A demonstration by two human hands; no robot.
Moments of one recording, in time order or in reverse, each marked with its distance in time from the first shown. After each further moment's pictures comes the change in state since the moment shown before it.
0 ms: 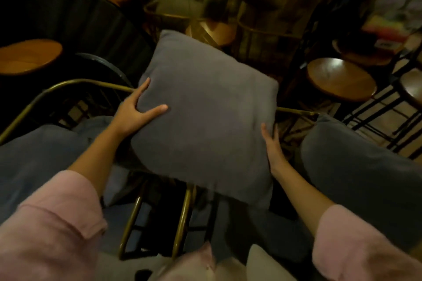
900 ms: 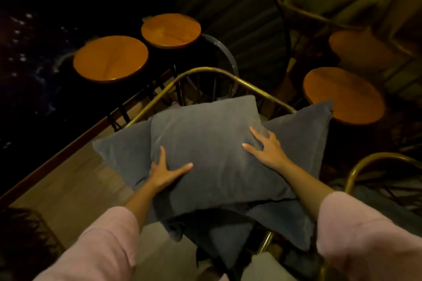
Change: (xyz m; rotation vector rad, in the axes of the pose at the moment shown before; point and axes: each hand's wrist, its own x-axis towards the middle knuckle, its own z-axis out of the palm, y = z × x) left_hand -0.100 -0.366 -0.263 -0.171 0.114 -0.821; right_hand 0.048 0.094 0.492 -1.159 -0.561 -0.142
